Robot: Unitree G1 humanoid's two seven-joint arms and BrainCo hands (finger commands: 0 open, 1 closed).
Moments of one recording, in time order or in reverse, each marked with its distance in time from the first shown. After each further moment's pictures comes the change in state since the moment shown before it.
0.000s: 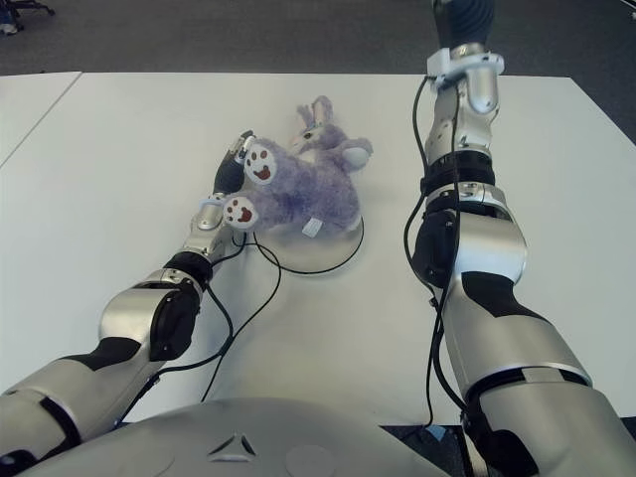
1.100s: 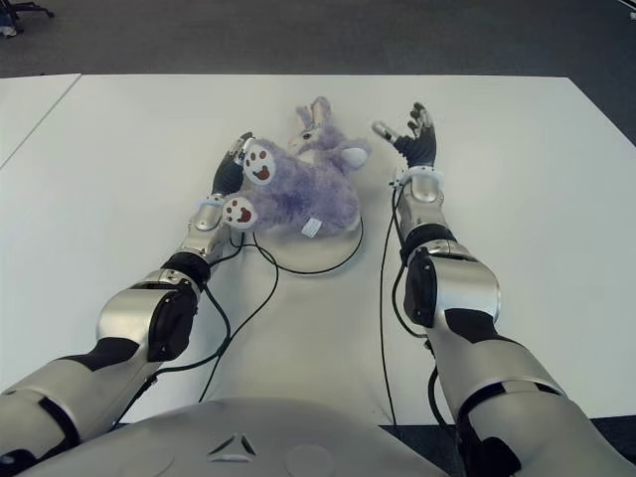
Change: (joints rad) left arm 0.008 0.017 -0.012 0.000 0.000 0.000 -0.005; right arm 0.274 0.063 0.112 0.172 -0.279 0.036 -0.355
